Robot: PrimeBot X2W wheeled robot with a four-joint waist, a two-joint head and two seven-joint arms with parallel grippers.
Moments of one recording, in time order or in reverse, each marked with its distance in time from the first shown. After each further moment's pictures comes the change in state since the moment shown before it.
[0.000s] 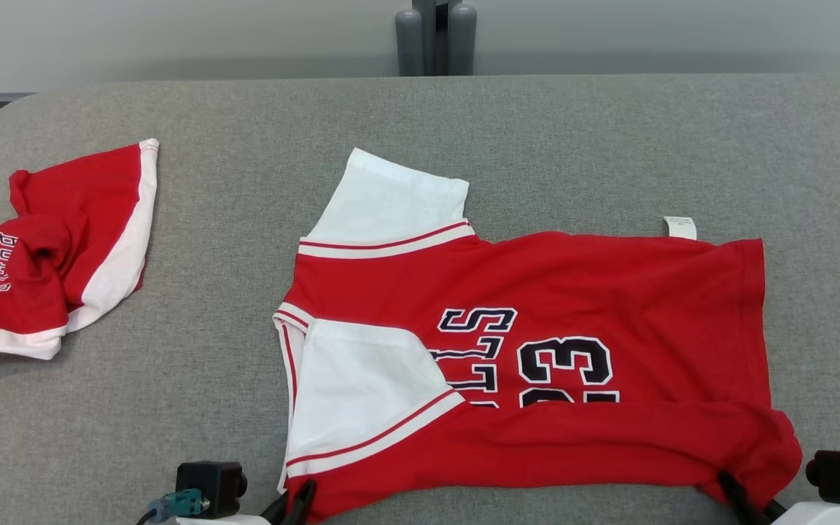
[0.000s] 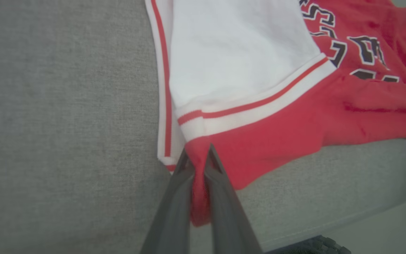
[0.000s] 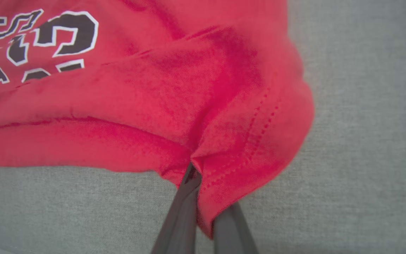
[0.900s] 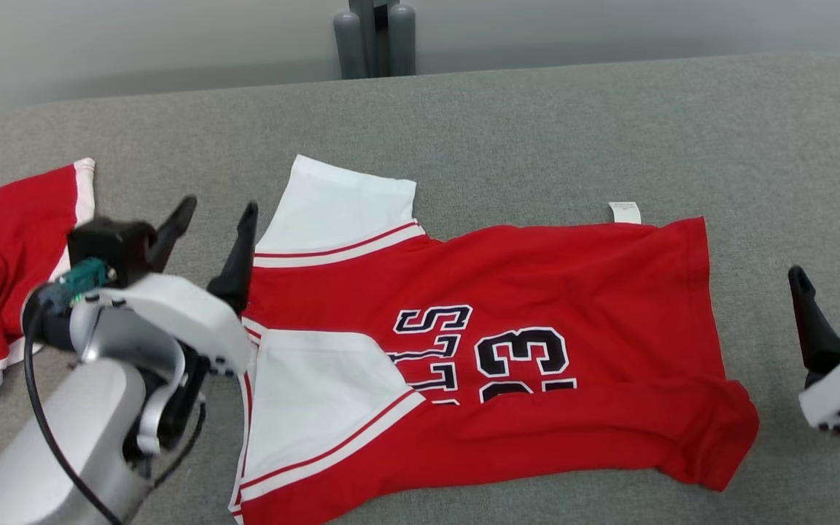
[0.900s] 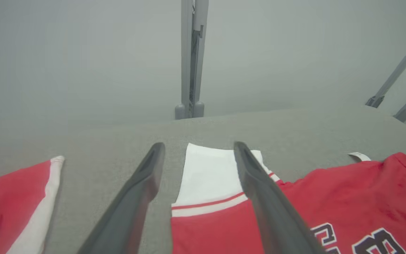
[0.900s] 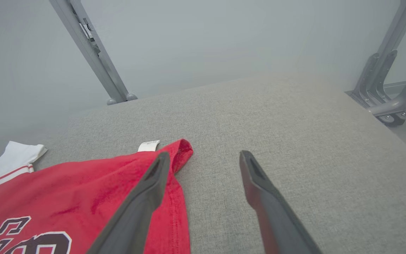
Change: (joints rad) left arm -0.441 0.020 0.105 0.134 0.118 -0.056 -0.120; right arm -0.309 0.021 -0.179 0.024 -0.043 0.000 -0.147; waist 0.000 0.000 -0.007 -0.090
